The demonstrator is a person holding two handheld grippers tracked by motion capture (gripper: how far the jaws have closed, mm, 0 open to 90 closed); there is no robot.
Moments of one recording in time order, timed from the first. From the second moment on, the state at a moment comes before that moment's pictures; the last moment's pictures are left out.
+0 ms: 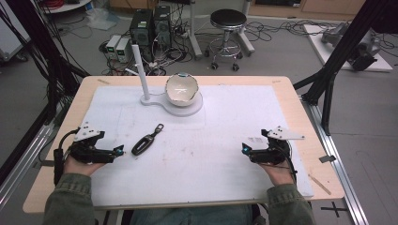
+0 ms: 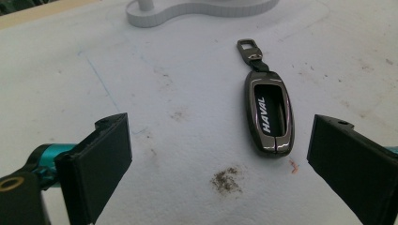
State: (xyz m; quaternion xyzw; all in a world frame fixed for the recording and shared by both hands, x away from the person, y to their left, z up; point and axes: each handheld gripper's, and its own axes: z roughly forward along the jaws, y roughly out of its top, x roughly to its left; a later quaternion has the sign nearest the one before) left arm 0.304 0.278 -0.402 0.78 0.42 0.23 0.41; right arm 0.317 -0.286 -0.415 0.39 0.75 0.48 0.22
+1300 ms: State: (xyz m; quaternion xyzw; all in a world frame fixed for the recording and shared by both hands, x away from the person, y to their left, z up) left arm 0.364 0.214 -0.375 0.86 0.37 0.18 0.31; right arm 0.317 -0.286 -0.416 0.39 0.76 0.48 0.21
